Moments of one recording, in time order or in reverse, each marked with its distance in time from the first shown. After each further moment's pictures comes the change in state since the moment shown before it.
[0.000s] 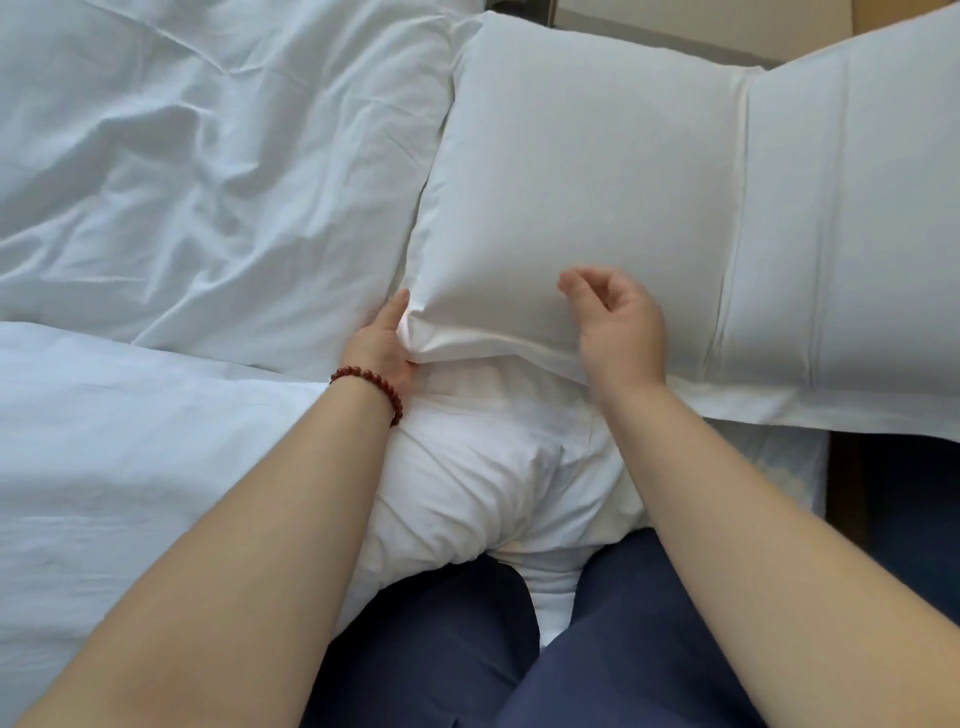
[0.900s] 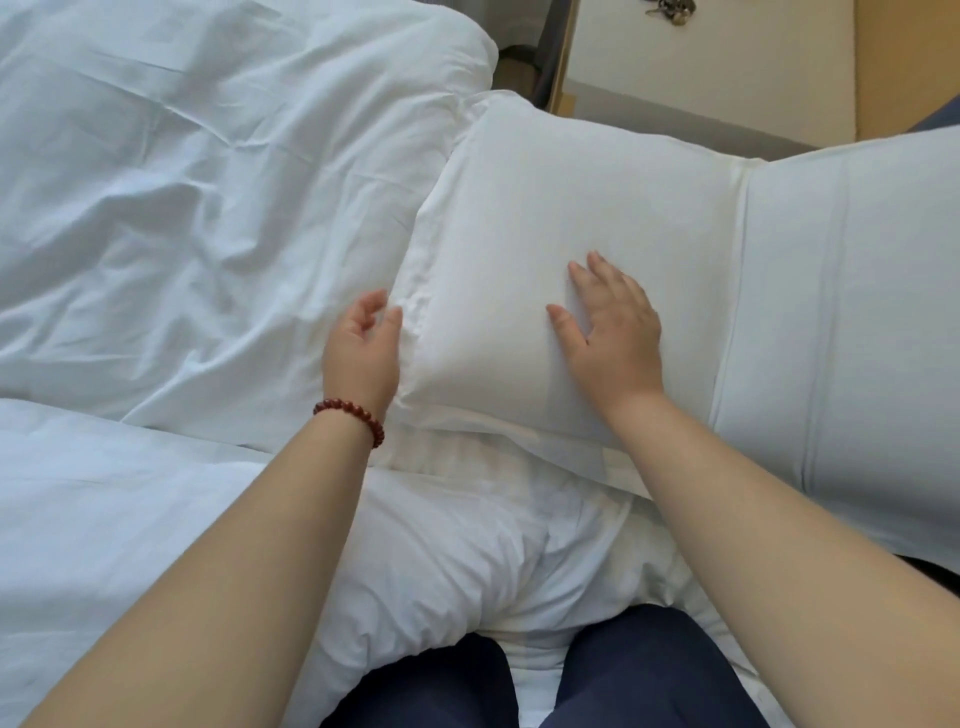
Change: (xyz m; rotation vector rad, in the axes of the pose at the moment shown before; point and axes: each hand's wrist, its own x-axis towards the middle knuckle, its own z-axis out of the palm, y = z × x) left_hand 0.006 0.048 0.045 0.727 0.138 0.530; right_hand 0.098 -0.008 0.003 -0.885 -0.110 -0.438
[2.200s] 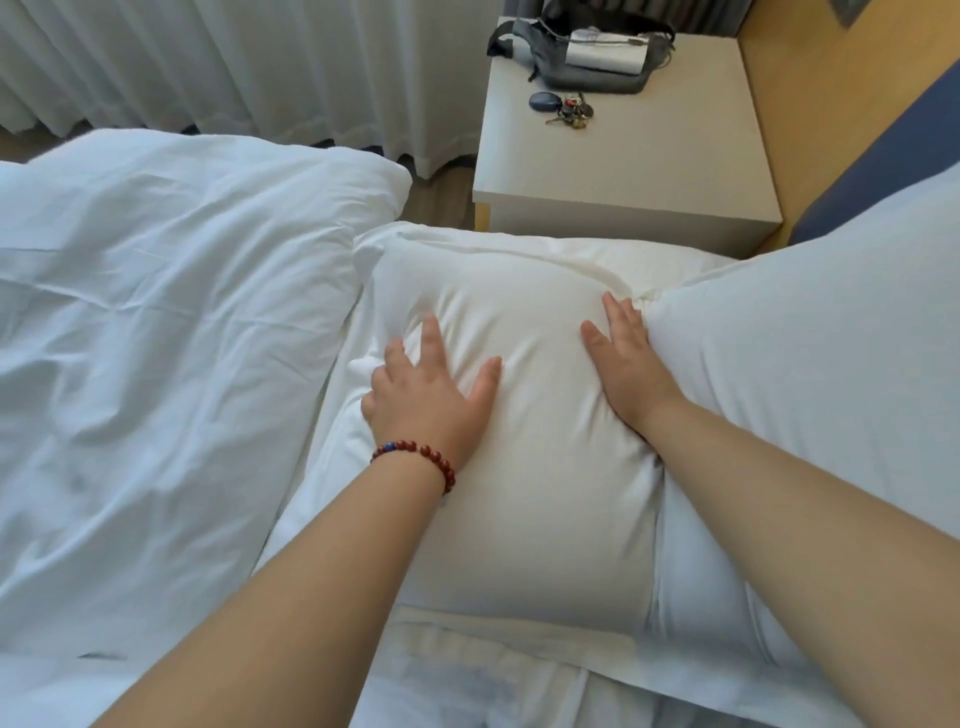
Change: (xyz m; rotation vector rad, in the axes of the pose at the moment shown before) left_hand 0.017 0.061 0.183 1.025 -0.050 0.300; right_hand 0.117 0.168 -0.007 0.411 -0.230 0.272
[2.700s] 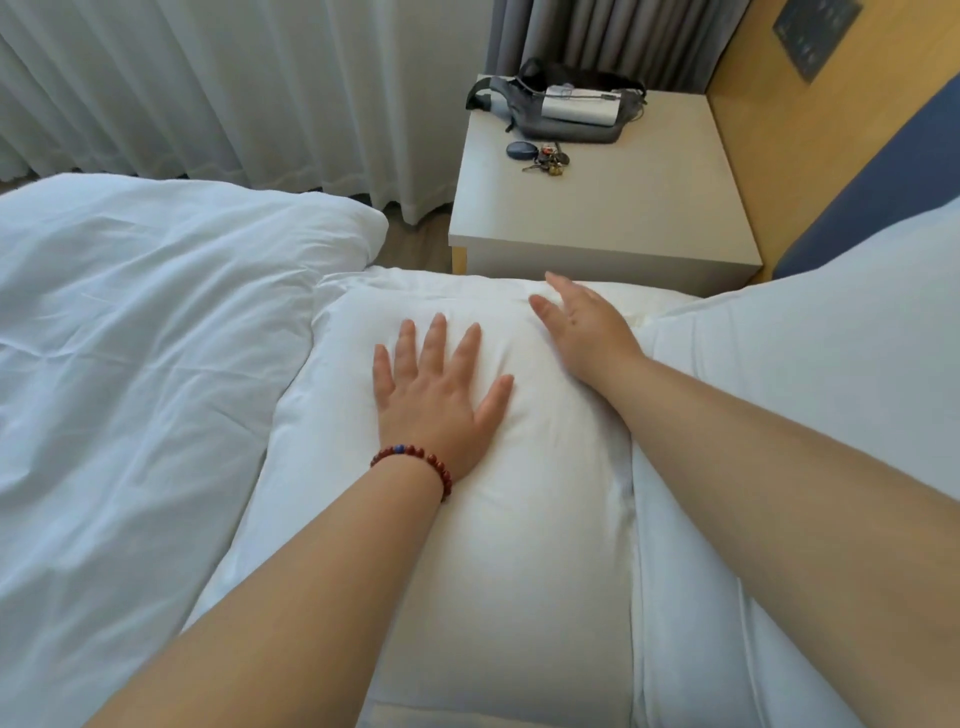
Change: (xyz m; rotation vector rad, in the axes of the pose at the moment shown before) left_hand 0.058 0.034 0.044 0.169 0.174 0.338; right_hand 0.081 -0.040 -0.021 -0.172 0.117 -0.186
